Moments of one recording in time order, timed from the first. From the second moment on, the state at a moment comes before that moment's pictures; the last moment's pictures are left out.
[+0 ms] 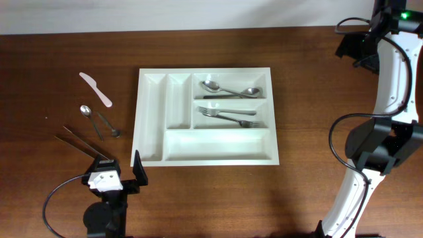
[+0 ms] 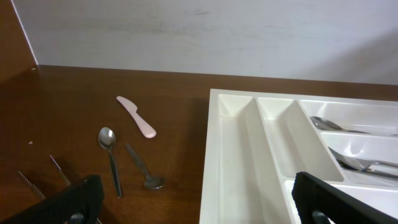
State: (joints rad) left arm 0.05 0.01 0.06 -0.19 -0.02 -0.05; right arm -0.25 2.31 2.46 -1.33 0.09 0.37
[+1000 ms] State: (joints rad) left arm 0.05 1.08 1.24 -0.79 0.12 0.14; right arm -0.25 2.31 2.46 -1.33 0.08 0.38
